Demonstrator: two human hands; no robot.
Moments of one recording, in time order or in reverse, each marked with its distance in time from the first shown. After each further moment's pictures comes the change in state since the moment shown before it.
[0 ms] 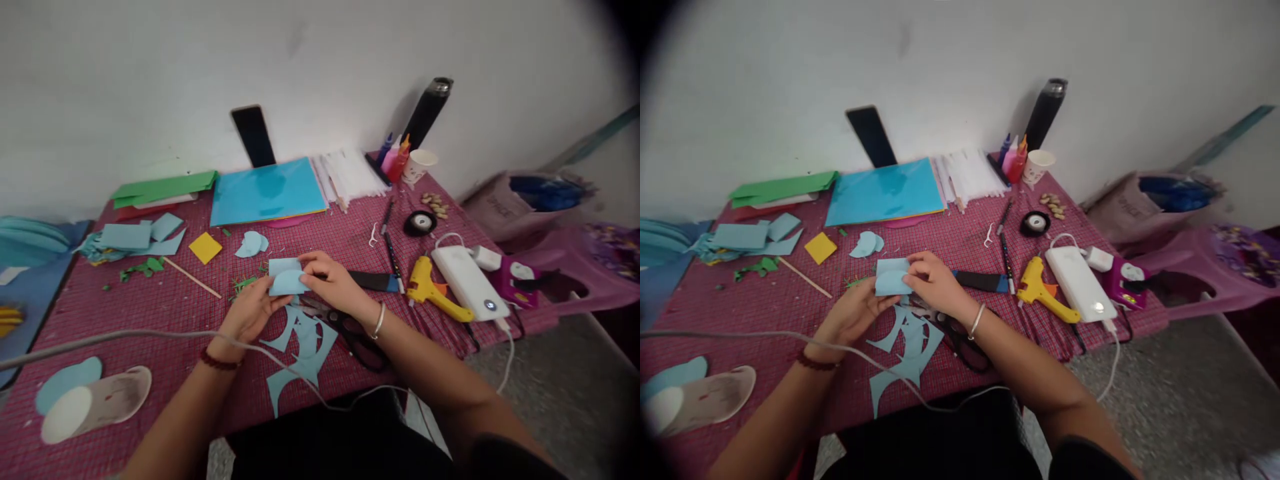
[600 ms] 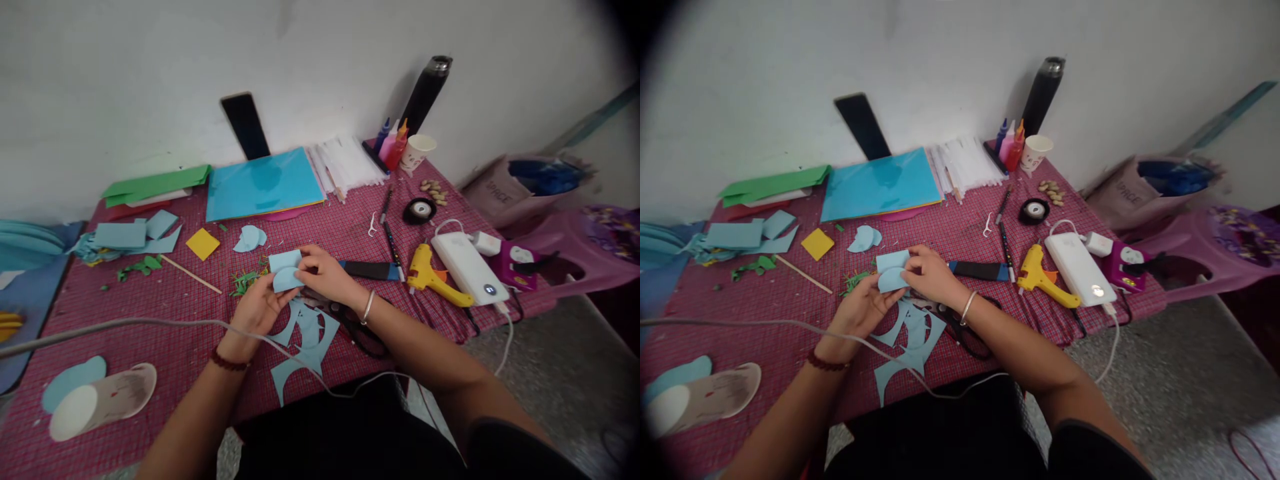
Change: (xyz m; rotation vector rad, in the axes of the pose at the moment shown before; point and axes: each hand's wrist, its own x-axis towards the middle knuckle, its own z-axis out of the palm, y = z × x) left_hand -0.002 -0.008 0.010 -0.156 0.053 -0.029; right_hand 0.006 0.016 0.015 -0.188 -0.027 0.030
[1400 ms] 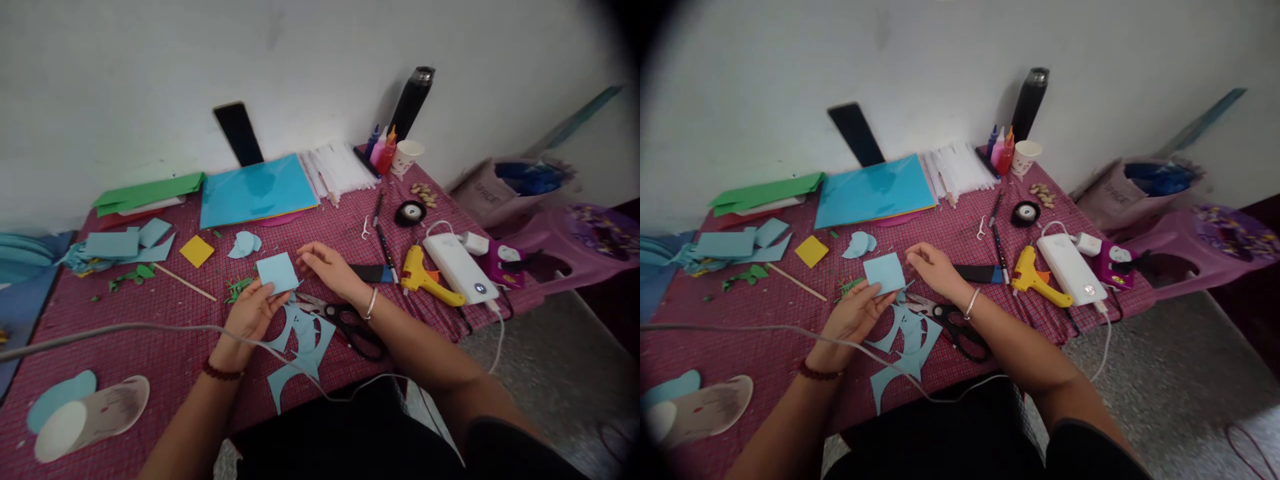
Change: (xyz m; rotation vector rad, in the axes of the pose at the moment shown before) left_hand -0.001 0.000 -0.005 0.058 0.054 0.062; right_hand 0.003 0.006 -0.012 0.429 0.090 0.168
